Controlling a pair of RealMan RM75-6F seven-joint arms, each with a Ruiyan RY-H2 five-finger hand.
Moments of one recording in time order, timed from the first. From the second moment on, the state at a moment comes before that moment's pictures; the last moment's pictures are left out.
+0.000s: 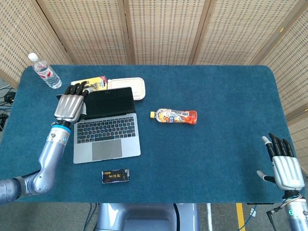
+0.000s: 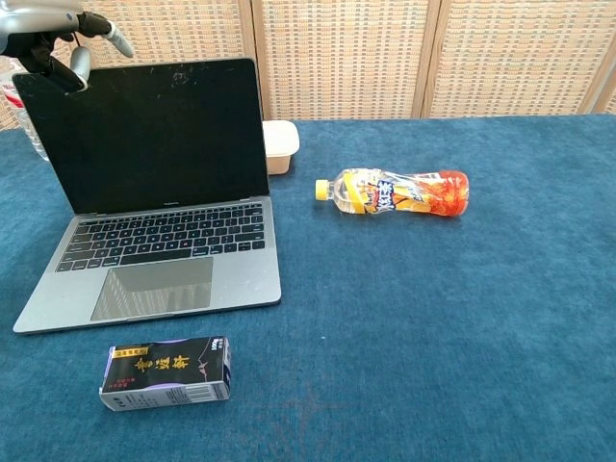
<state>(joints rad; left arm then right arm) -0.86 -1.21 -0.28 -1.75 0.58 1.09 0.66 0.11 -1.14 0.08 -1.60 -1.44 1.42 -0.09</state>
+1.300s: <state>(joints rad) -0.89 -1.20 -0.24 -1.72 0.57 1.06 0.62 0.11 -1.14 0.08 -1.60 -1.45 1.43 -0.08</state>
